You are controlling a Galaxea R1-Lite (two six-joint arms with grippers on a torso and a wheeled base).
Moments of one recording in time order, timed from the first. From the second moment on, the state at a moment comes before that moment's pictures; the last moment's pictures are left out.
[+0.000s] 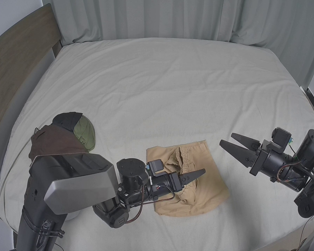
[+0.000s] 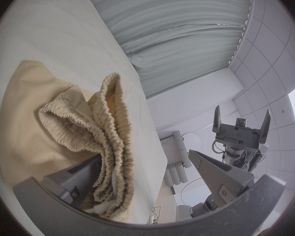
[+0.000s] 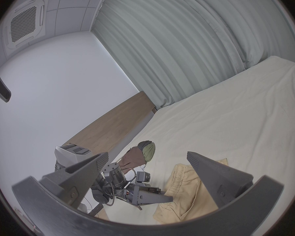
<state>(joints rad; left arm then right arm) -0.68 2.50 -0.90 -1.55 -0.48 -0.86 0.43 1.72 -0.26 -1.54 0.40 0.41</state>
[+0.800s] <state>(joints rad) -0.69 2.59 -0.94 -1.54 -0.37 -0.59 0.42 1.73 -0.26 -1.54 0.40 0.41</state>
